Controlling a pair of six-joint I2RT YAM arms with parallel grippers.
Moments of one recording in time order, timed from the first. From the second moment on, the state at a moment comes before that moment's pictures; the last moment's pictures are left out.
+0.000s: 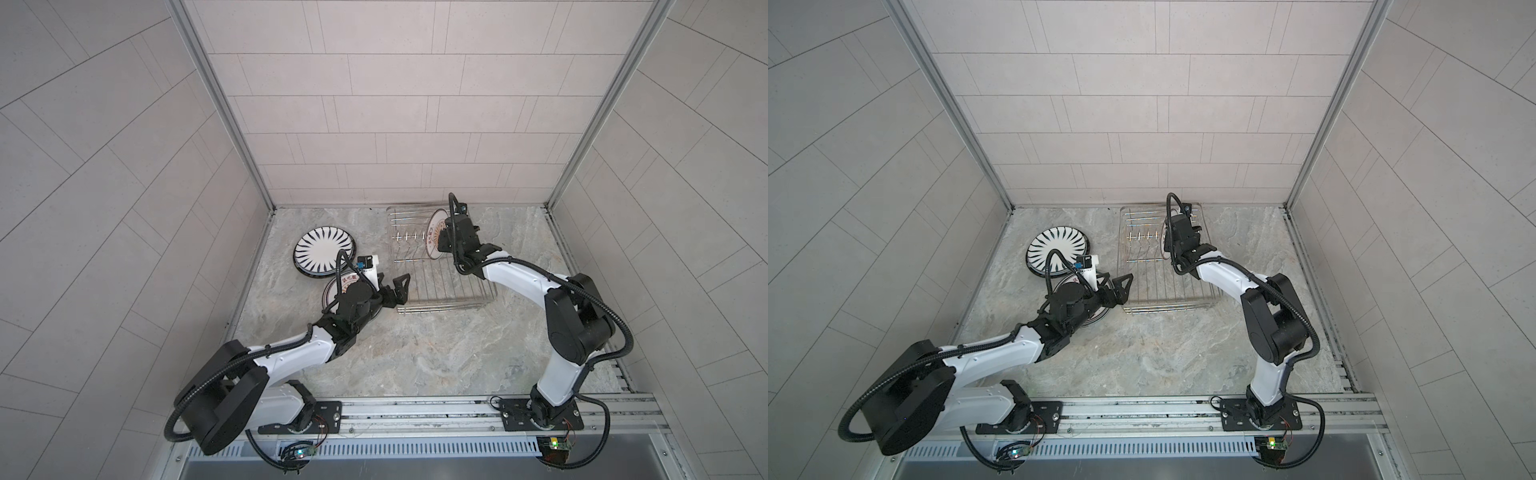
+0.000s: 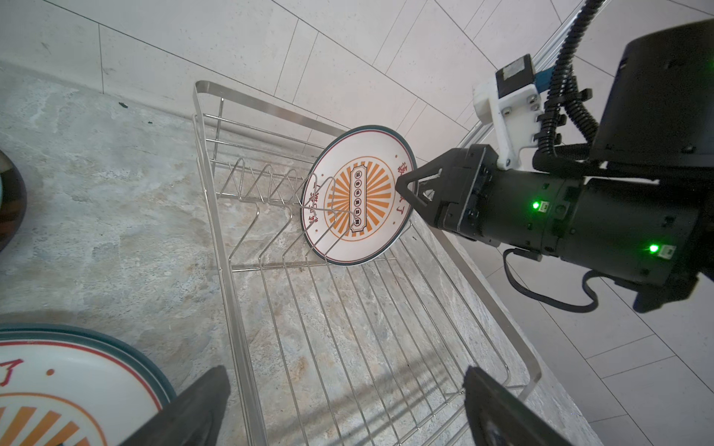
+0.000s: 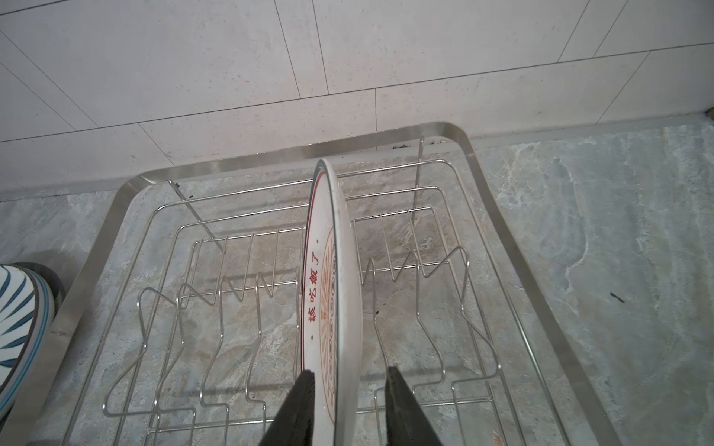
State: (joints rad) left arm -0.70 1.28 0.46 0.60 -0.13 -0.56; right arm 0.46 1.79 1.28 -0.08 0.37 0.41
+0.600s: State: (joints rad) left arm -0.70 1.29 0.49 0.61 -0.15 -0.54; right arm 0.46 1.89 1.35 -0.10 0.43 0.45
